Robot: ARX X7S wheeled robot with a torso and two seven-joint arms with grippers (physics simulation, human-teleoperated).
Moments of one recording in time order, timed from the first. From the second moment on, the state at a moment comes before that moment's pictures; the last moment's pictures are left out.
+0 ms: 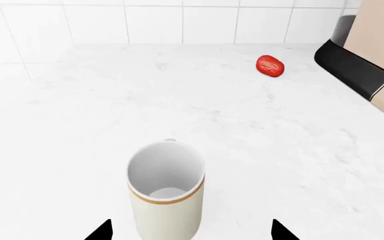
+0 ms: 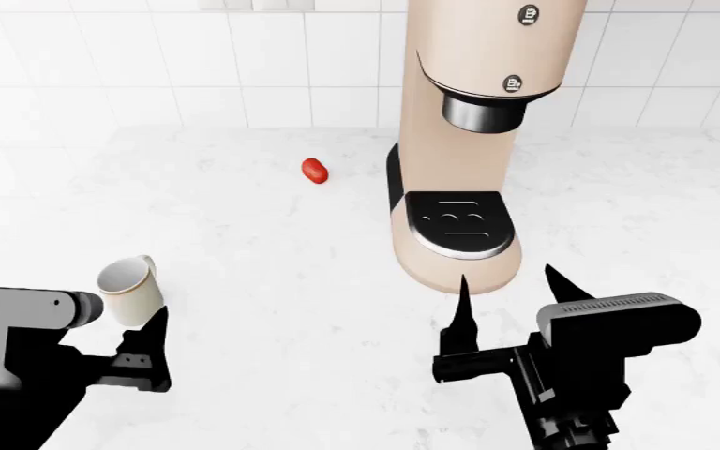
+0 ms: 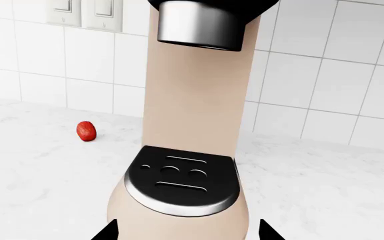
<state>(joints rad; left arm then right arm) -0.15 -0.59 -0.39 0.68 -0.94 -1.18 -0.18 0.12 0.28 -0.14 -0.81 0.25 0.83 0.25</state>
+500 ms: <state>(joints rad) -0.22 -0.59 -0.30 0.54 -0.87 -1.15 -0.17 0.12 0.29 -0.15 -0.81 0.26 0.82 0.27</state>
